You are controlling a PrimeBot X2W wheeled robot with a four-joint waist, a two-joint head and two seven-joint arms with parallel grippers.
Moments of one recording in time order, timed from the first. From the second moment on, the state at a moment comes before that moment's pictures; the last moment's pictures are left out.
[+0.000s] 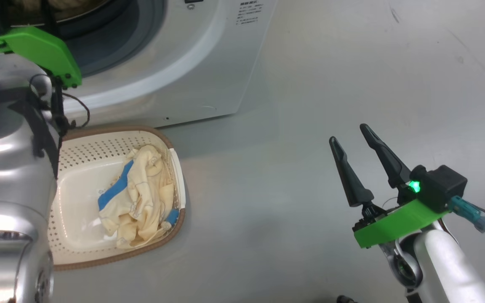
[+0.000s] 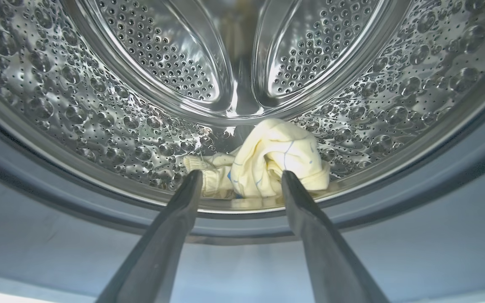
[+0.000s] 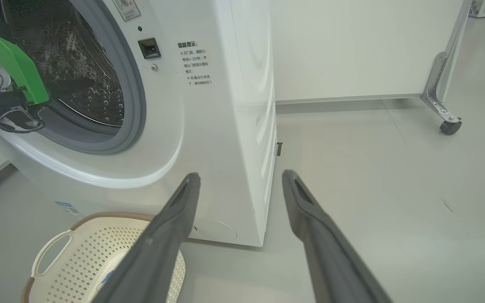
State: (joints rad) left arm -1.25 0.11 -0.05 1.30 -0.14 -0.03 -0.22; right arm -0.19 -0.06 0.21 0.09 0.23 0.13 -0.26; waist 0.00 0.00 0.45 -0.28
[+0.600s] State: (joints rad) left arm -0.60 0.03 -0.12 0.79 -0.20 -0.10 -0.25; right arm -0.10 -0.08 0.16 0.09 0.20 0.13 -0.26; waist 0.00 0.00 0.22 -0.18
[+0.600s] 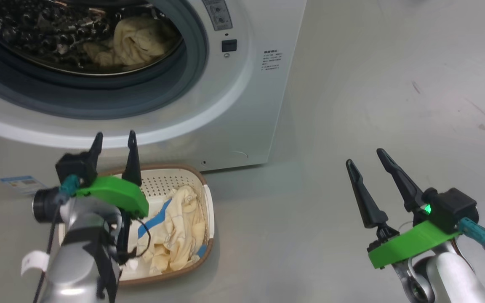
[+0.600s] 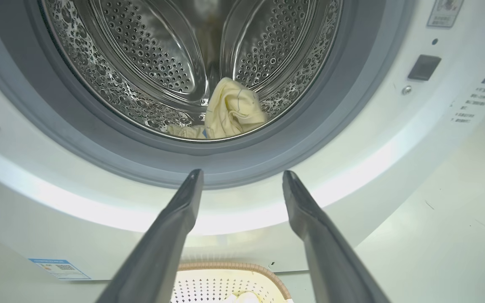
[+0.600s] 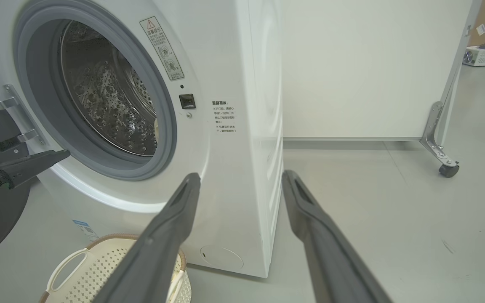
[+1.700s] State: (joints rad) left arm 0.17 0.04 -0.07 0.08 -0.31 -0.02 -0.25; right arm 0.12 -0.09 0.07 0.07 0.17 0.13 -0.26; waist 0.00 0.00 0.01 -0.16
